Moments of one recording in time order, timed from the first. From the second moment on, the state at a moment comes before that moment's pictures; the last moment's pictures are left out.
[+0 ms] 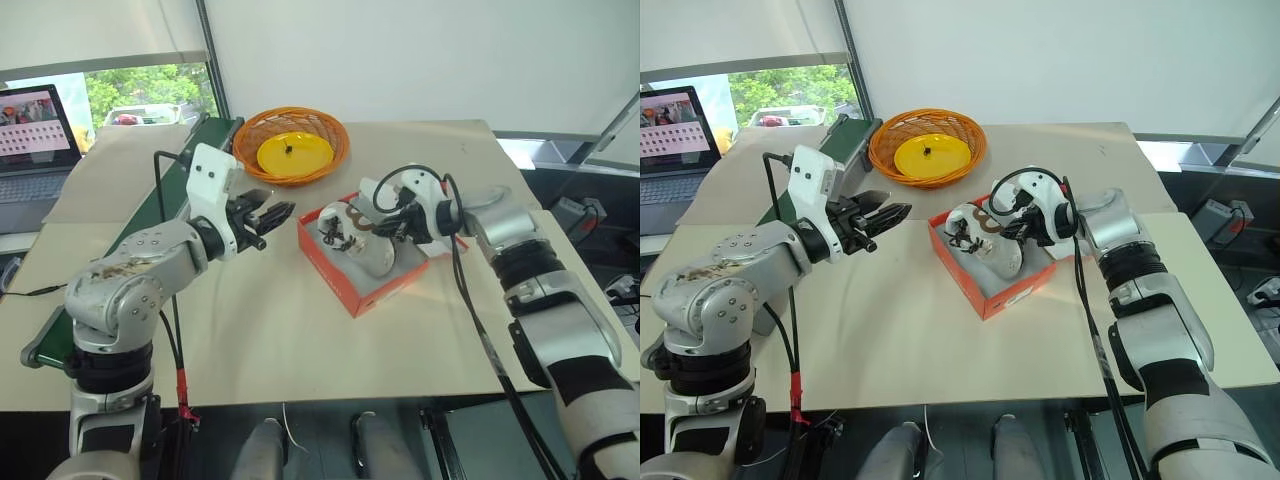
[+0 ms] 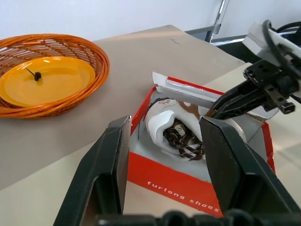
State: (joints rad) left arm -0.60 0.50 0.14 -0.46 -0.69 1.08 -0.29; right arm -1.14 -0.52 0.35 0.91 0.07 0.33 1.04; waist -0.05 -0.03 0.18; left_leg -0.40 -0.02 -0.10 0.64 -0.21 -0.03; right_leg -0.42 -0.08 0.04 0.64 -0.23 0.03
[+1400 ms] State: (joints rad) left arm -0.60 0.50 0.14 -0.48 -0.69 1.09 -0.25; right arm -1.06 -0.55 0.12 0.24 0.12 0.79 1.09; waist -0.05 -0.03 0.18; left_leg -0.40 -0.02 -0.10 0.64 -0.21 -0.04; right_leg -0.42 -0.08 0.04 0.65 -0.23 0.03
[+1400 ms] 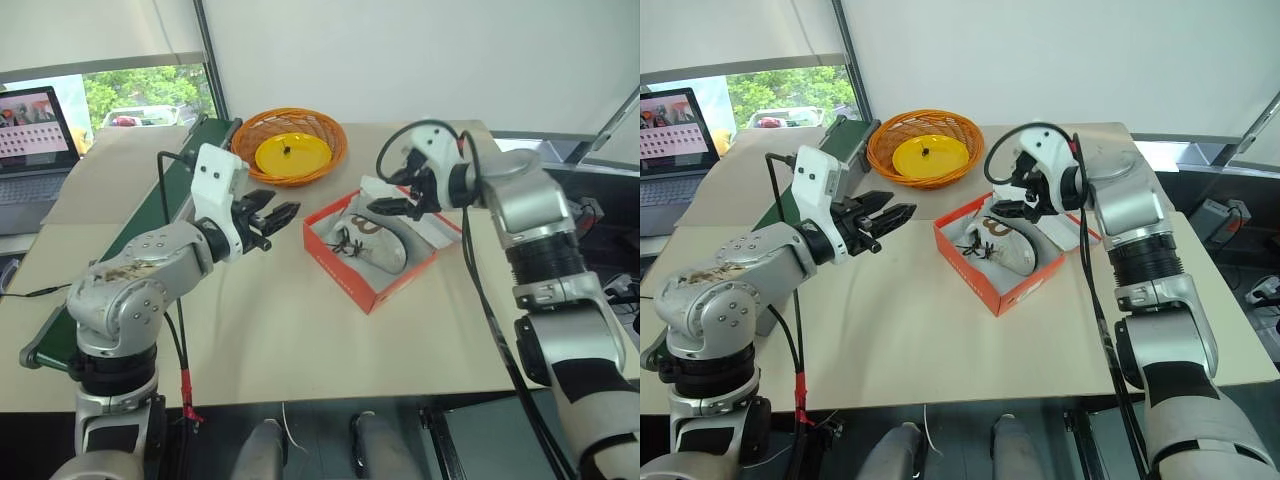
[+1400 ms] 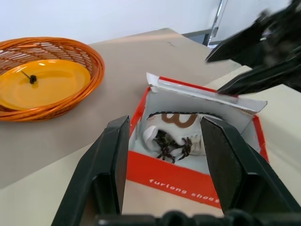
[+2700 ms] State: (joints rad) left arm -0.39 0.67 0.42 0.01 -0.39 0.64 -0.30; right arm -0.69 -0.29 0.24 -0.10 0.28 0.59 0.84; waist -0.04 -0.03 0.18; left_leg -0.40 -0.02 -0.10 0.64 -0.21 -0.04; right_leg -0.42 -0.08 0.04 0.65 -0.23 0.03
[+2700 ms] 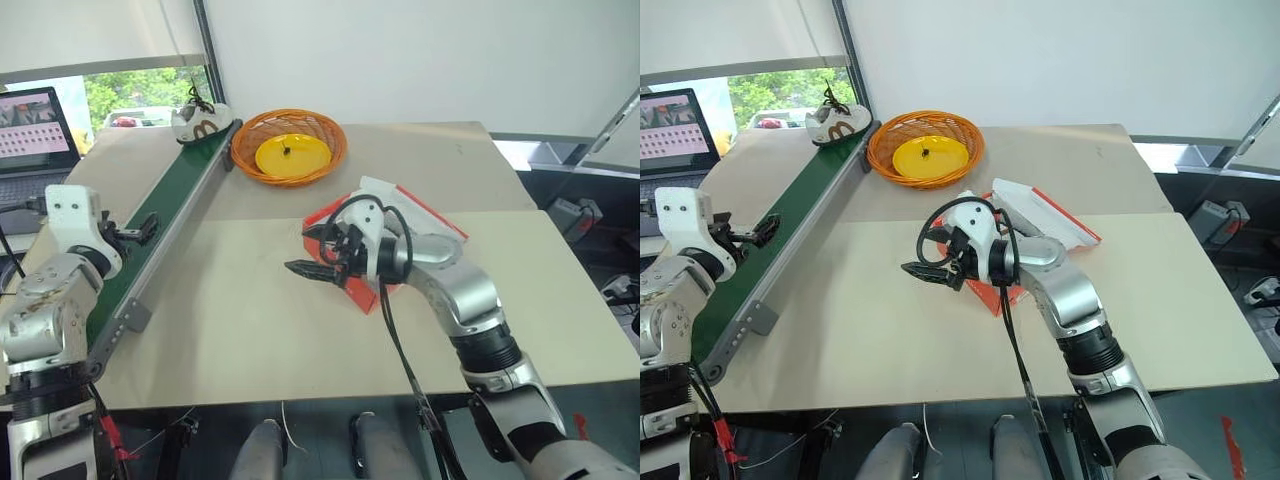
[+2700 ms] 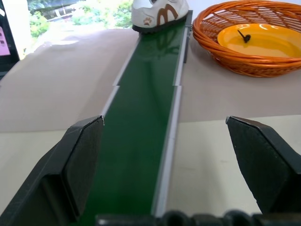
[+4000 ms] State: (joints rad) left arm -0.38 0.65 0.42 0.10 -0.35 0.53 -0.30; right arm -0.61 -0.31 0.11 -0.10 0.34 0.58 0.77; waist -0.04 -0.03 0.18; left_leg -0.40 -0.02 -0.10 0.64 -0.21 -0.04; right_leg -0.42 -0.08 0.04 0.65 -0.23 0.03
